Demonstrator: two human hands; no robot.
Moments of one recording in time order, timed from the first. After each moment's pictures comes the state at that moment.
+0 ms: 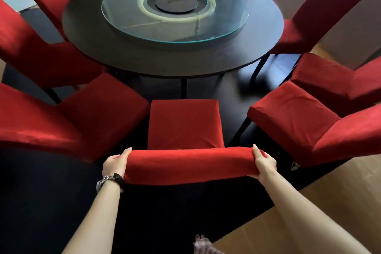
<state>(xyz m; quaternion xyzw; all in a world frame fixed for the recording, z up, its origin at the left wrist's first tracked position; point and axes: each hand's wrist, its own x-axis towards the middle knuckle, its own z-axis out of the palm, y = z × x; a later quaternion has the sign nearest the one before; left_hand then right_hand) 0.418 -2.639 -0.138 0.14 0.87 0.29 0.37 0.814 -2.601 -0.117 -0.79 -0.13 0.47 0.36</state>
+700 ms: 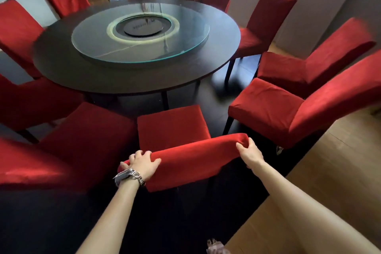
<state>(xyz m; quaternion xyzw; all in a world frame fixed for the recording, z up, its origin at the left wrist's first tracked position) 0.476 -2.633 -0.074 0.62 0.74 -0.09 0.23 0.790 -2.657 -0.070 -0.82 -0.37 0.37 0.24</state>
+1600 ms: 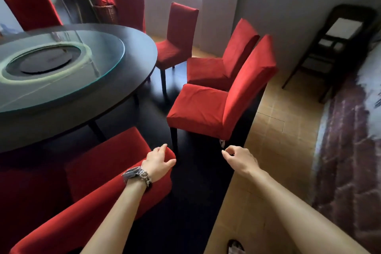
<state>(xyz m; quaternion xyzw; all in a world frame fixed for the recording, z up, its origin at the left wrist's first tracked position) 0.733 -2.623 -0.032 0.82 0.49 -0.05 0.29 0.958 -2.757 -0.035 -0.86 -0.39 0.27 0.18</state>
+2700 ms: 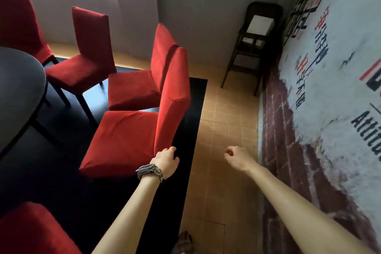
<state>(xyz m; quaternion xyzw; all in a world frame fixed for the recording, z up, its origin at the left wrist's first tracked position) 1.177 -2.573 -0.055 0.89 0.35 -0.11 0.26 1.332 -2.759 -0.037 -0.90 -0.28 0.26 0.19</state>
